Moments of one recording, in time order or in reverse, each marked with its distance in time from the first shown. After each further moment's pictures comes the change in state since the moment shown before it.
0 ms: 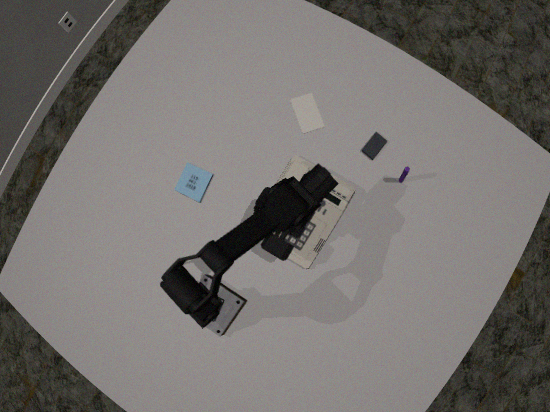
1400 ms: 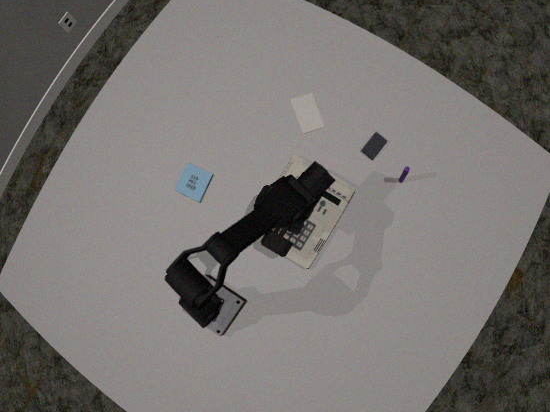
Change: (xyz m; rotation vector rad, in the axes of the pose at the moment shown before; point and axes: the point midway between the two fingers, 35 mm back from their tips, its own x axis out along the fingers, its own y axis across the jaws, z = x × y) arm 0.026 -0.006 0.009 -0.003 0.001 -0.003
